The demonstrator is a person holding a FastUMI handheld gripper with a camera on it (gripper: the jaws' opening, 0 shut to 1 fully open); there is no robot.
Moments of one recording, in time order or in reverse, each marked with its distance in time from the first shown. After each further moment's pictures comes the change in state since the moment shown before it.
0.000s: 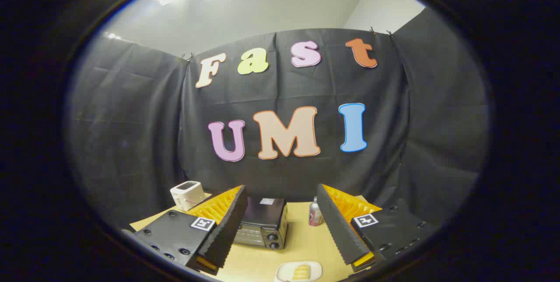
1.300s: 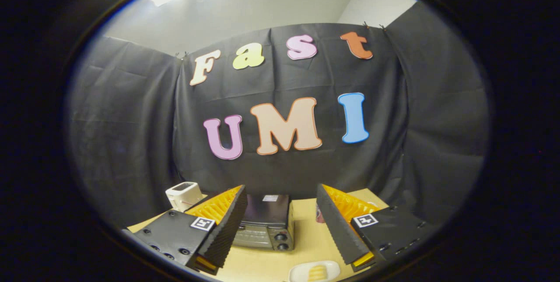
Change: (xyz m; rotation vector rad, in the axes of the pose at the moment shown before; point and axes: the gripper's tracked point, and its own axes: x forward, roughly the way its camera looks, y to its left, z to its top) arm 0.034 0.032 -0.073 0.074 -0.015 -0.019
